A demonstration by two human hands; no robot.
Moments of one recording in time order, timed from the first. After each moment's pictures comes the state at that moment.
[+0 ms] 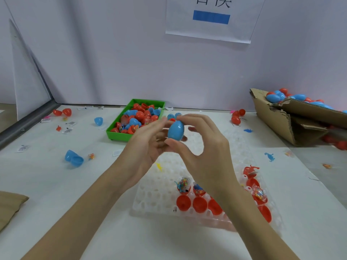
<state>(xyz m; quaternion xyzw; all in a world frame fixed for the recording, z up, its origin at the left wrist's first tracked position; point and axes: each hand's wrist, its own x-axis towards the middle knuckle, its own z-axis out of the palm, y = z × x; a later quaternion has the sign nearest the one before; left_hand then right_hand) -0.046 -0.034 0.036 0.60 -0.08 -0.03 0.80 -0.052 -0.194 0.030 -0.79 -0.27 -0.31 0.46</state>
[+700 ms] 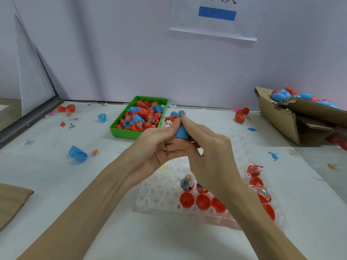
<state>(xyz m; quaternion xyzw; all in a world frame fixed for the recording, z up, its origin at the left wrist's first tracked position) -0.041 -0.032 0.029 0.52 -0.11 -0.14 0.84 -0.049 -0.195 0.021 -0.79 -0.32 -0.34 0.39</state>
